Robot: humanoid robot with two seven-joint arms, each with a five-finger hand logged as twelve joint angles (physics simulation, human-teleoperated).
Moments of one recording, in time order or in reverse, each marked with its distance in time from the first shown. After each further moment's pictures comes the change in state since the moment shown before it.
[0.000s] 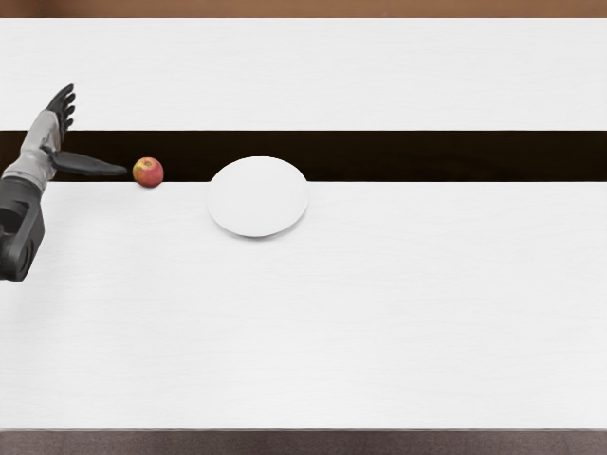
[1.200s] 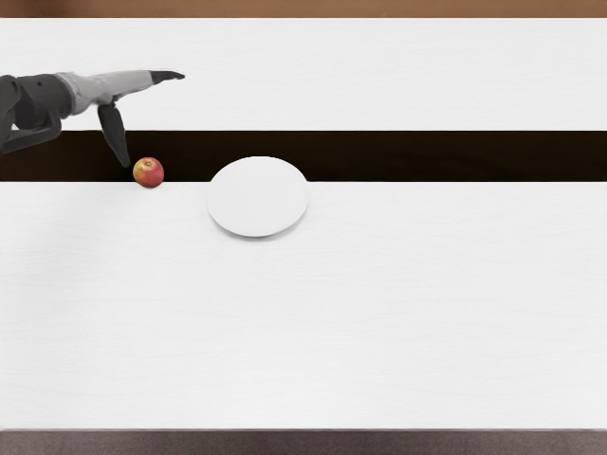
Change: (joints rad) left arm -0.490 0.004 1.120 -0.135 0.119 -0.123 0.000; right arm -0.012 0.000 0.000 -0.013 -0.001 0.000 0.000
